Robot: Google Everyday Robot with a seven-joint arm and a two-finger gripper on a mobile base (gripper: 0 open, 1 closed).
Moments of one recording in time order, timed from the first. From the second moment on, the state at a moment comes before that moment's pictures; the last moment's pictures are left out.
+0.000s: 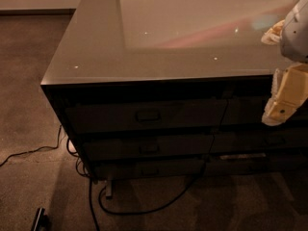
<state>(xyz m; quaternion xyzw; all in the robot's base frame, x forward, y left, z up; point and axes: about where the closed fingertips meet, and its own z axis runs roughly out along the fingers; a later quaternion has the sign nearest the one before) 0.438 -0.217 0.976 -0.60 0.78 -0.03 0.16</state>
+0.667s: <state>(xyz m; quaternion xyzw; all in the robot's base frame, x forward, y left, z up) 0.452 -0.205 0.952 -0.63 0.76 0.01 0.17</state>
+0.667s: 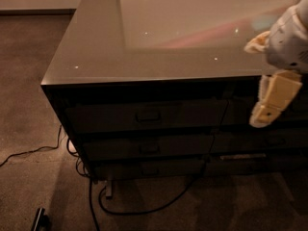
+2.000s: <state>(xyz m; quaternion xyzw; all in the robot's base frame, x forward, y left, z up) 0.507 -0.141 0.787 -0.67 0.72 0.09 0.12</state>
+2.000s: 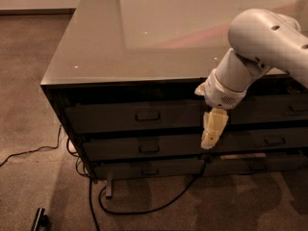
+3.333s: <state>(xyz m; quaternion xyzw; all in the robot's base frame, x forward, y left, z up) 0.546 -0.078 0.720 -0.69 0.69 0.13 0.16</state>
